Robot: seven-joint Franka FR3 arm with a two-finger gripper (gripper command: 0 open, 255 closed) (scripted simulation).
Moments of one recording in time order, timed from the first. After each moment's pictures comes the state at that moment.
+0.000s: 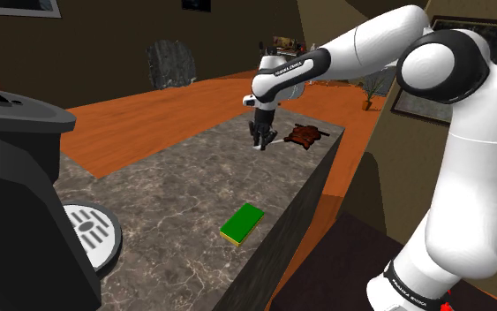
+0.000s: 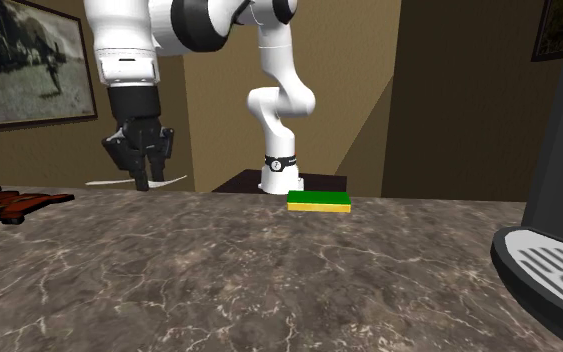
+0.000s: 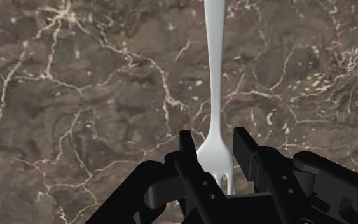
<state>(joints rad) -0.04 0.29 -0.11 -1.85 0.09 2.11 -1.69</state>
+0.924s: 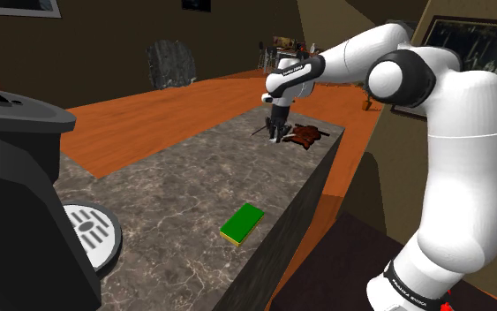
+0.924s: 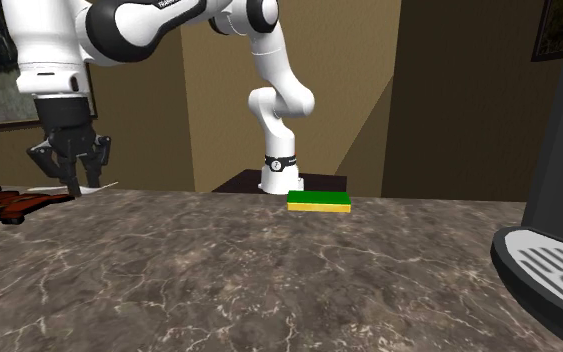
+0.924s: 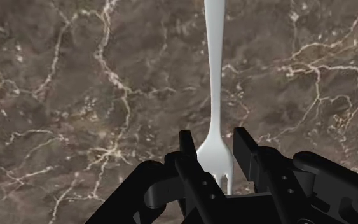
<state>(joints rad) -0.19 0.46 -0.17 -1.63 0.13 2.05 -1.91</state>
